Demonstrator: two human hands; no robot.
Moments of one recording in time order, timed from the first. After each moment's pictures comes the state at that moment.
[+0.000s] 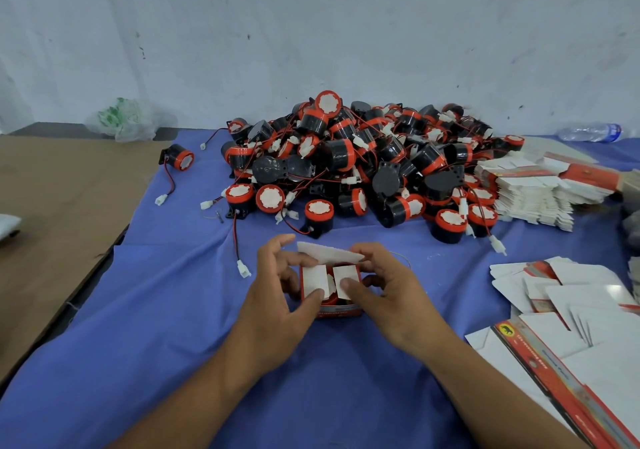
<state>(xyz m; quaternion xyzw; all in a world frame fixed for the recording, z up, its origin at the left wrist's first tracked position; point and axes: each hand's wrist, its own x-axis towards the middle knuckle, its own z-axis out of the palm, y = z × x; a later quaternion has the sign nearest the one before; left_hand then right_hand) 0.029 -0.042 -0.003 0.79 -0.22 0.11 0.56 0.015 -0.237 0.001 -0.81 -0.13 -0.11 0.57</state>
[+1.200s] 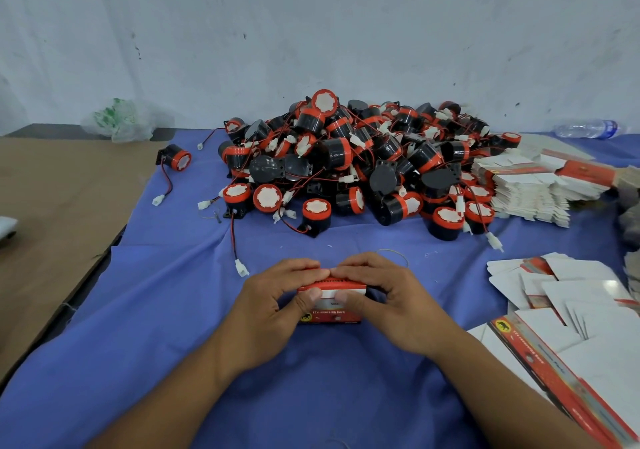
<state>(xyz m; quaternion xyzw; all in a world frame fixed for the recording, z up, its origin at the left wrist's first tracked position) 0.039 -0.028 -0.001 0.82 -0.31 0.07 0.48 0.010 -0.250 0.005 -0.83 -0.18 -0.06 0.52</state>
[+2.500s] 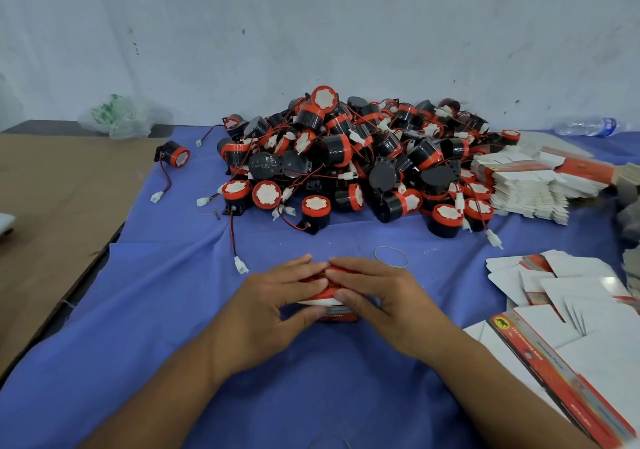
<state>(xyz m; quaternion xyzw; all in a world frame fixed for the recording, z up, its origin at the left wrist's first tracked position) 0.036 -0.023 0.000 0.82 -0.40 0.13 0.40 0.006 -0.247 0.004 -0.88 -0.24 -0.14 0.38</state>
